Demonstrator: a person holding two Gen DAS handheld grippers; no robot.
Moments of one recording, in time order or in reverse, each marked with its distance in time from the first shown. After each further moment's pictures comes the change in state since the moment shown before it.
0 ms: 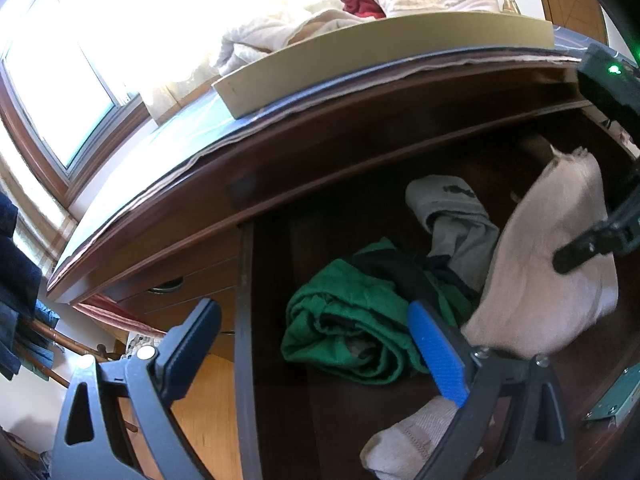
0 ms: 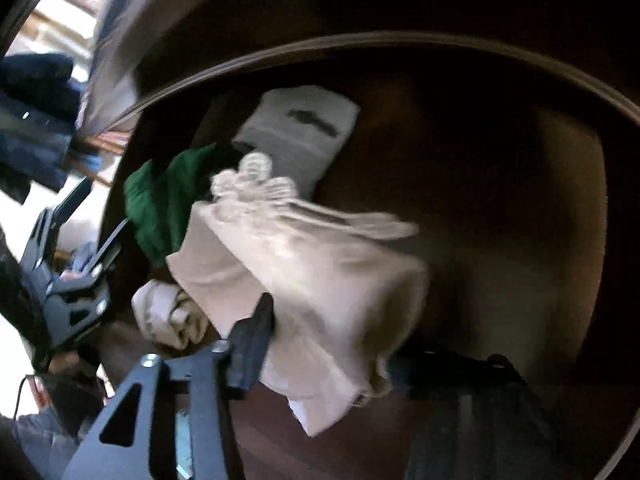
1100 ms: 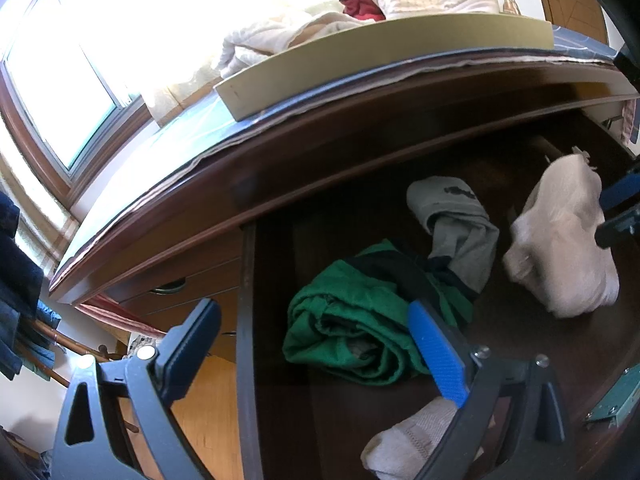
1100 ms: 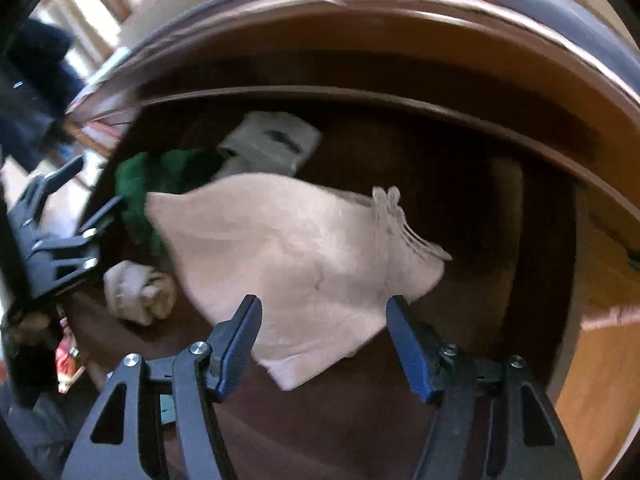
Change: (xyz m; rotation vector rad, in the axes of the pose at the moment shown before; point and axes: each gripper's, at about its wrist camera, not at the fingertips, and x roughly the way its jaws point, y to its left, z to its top) left arm -0.002 0.002 0.001 -0.001 -0.006 0.004; right arm -0.044 -0.010 -0.019 -0.053 -0.119 -0.232
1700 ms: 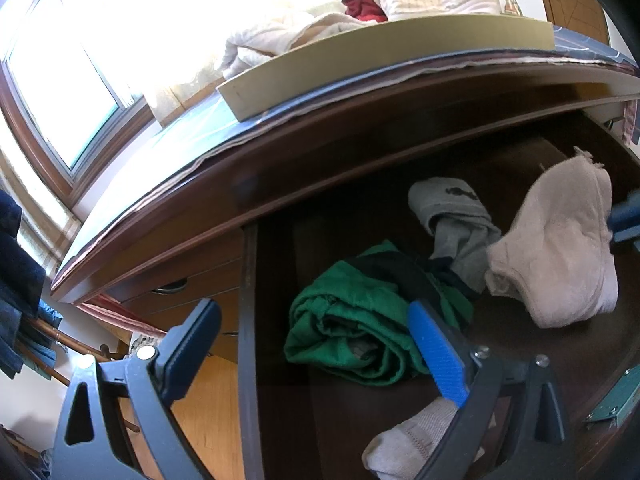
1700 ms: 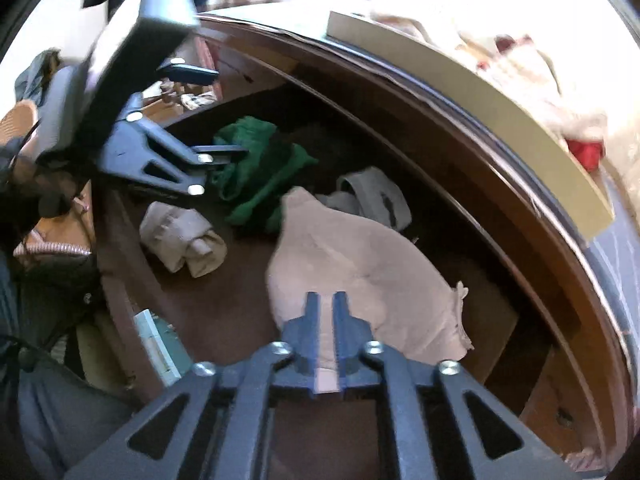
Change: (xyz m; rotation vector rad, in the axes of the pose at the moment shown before) left arm -0.001 -0.002 0.001 -0.001 -0.003 0.008; right arm -0.047 0.064 0.007 -0.572 -0.170 -0.083
